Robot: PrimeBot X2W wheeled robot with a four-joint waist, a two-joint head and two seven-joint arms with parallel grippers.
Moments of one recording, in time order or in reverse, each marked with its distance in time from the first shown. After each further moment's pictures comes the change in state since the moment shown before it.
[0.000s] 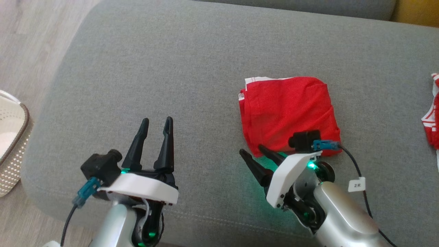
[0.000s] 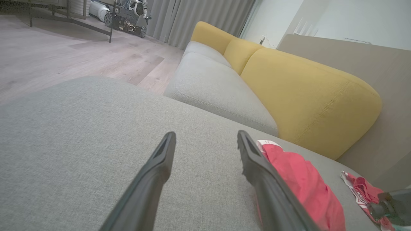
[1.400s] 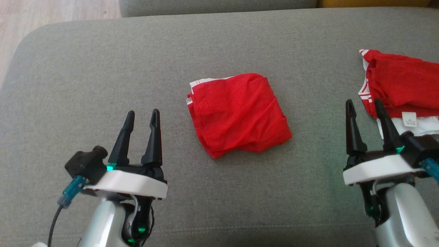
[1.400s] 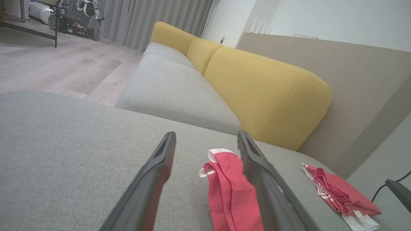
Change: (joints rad) left arm 0.000 0.000 0.069 -0.033 0.036 -0.025 0.000; right arm 0.162 -0.036 -0.493 -0.227 -0.442 0.000 -0.439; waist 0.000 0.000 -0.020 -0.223
